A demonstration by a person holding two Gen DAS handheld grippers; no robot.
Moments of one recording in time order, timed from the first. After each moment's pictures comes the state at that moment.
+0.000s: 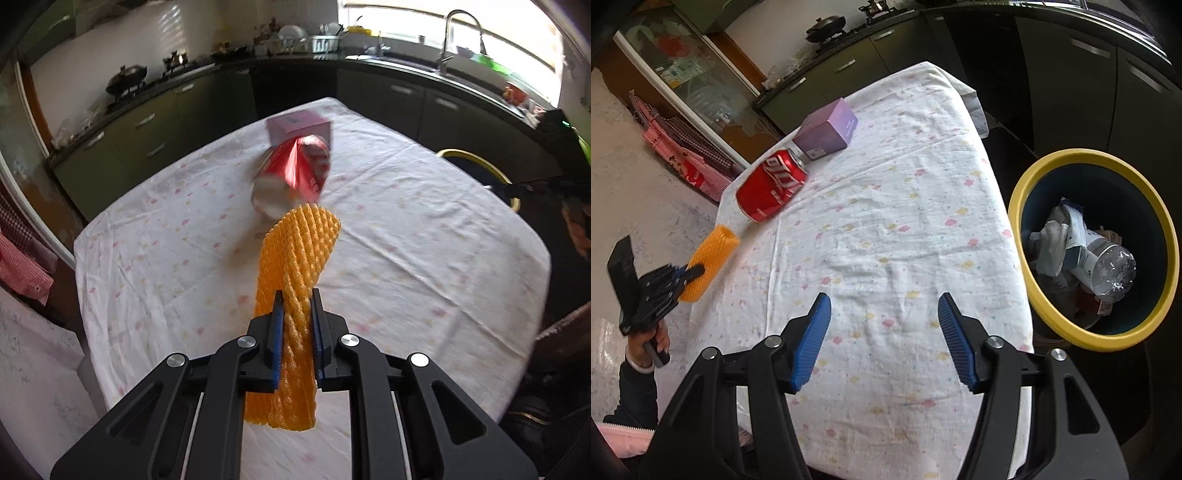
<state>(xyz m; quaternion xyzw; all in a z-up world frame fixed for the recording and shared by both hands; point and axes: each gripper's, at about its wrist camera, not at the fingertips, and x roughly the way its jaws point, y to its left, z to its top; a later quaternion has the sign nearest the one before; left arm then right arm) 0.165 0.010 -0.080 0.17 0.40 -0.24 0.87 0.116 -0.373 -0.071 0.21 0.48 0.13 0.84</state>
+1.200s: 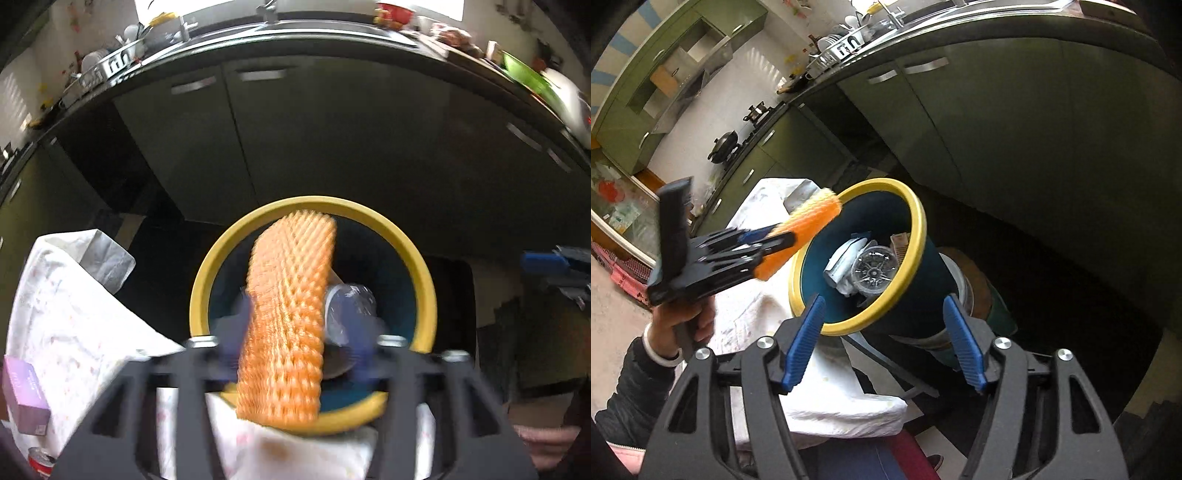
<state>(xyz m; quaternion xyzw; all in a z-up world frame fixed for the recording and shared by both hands) 0.222 -0.478 -0.119 0.28 0.42 -0.44 0.74 -0.023 -0.605 -0.098 0.36 0.38 -0.07 0.85</state>
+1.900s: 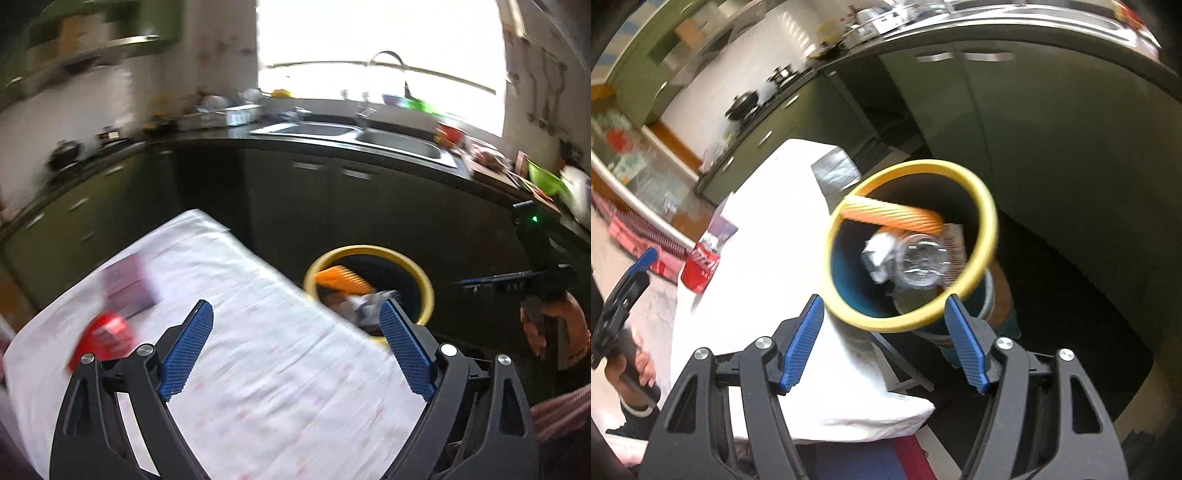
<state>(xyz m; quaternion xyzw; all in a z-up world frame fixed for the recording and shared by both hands) 0.143 -0.225 -0.006 0.13 0.29 -0.34 0.89 0.036 -0.534 -0.082 0.28 0.43 -0.01 0.86</state>
